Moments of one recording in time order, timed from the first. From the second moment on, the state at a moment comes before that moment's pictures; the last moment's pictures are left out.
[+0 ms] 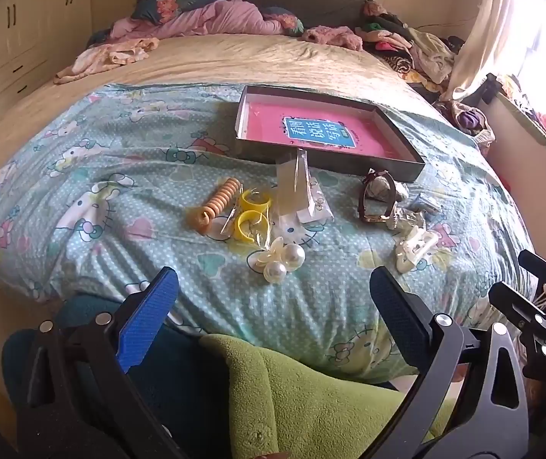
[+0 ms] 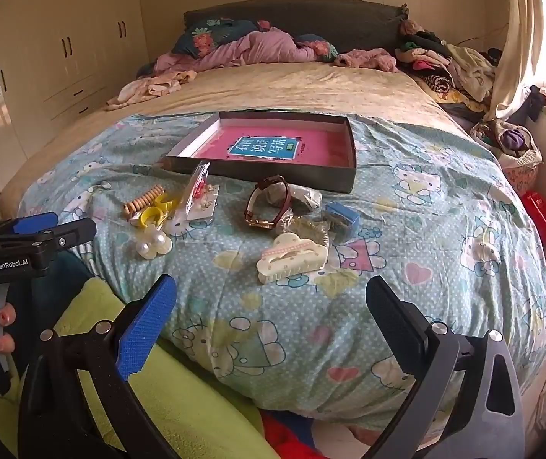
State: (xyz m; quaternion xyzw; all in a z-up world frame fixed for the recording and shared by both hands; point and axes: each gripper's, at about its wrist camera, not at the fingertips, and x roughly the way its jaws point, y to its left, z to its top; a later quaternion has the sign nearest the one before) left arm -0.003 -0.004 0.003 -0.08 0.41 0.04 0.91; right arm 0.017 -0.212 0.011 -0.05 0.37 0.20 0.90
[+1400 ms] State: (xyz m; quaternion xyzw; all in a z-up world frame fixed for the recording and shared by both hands) left arm -0.003 -0.011 0.014 -0.08 0.40 0.03 0.91; right arm 0.014 -0.205 0.010 -0.06 0.37 0.21 0.90
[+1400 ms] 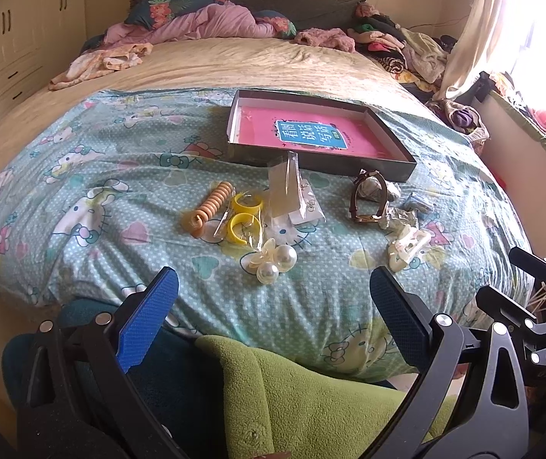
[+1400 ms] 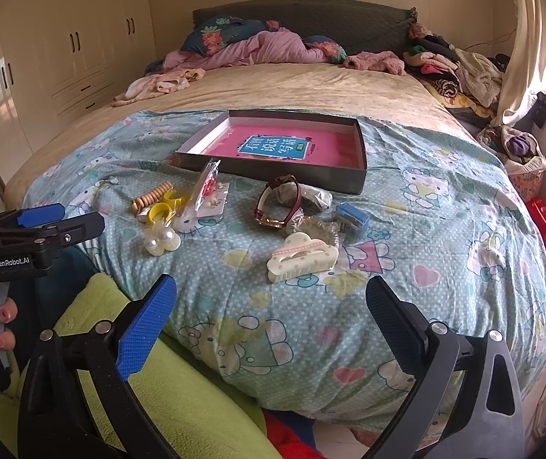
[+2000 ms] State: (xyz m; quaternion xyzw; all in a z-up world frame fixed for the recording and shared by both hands) left arm -0.004 -0.011 0.014 -0.08 0.40 0.03 0.91; right arm 0.015 -0.203 0.011 -0.06 0.37 0.22 0.90
